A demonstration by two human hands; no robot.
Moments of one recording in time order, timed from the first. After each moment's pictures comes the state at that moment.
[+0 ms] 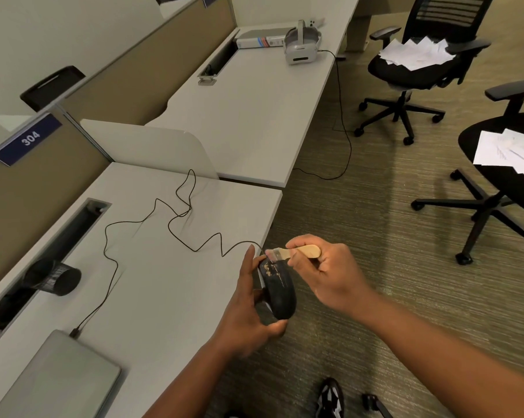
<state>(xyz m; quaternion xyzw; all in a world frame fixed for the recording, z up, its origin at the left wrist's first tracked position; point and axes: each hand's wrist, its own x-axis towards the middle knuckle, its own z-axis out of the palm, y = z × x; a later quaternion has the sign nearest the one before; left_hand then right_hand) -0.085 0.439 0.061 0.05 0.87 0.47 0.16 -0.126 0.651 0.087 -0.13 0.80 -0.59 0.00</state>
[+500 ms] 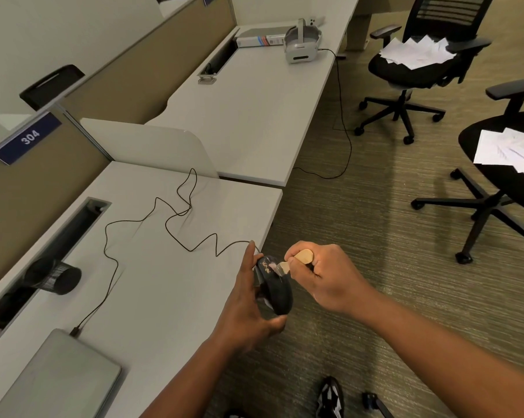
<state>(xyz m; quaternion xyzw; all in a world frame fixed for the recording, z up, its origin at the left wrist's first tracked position) -0.091 0.442 0.060 0.01 0.89 0.43 0.15 -0.125 0.649 0.100 -0.14 0.85 -0.51 0.08</state>
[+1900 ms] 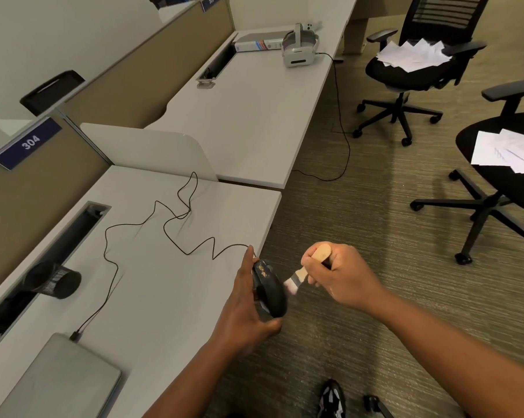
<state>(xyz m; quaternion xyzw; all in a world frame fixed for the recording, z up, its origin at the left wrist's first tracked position) -0.090 0.439 0.056 0.01 0.90 0.40 0.15 -0.127 0.671 0.086 -0.06 0.80 -0.59 0.10</state>
